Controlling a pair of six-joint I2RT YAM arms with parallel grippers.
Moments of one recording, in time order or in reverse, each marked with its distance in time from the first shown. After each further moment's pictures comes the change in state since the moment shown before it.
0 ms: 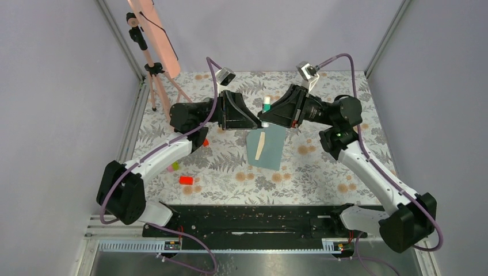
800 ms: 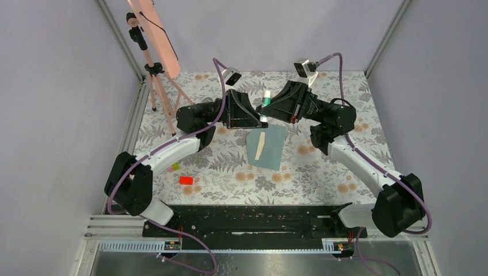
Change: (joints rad) left arm -0.041 0.111 0.018 0.259 -0.048 -0.200; right arm 0.012 0.157 -0.029 0.552 0.079 0.431
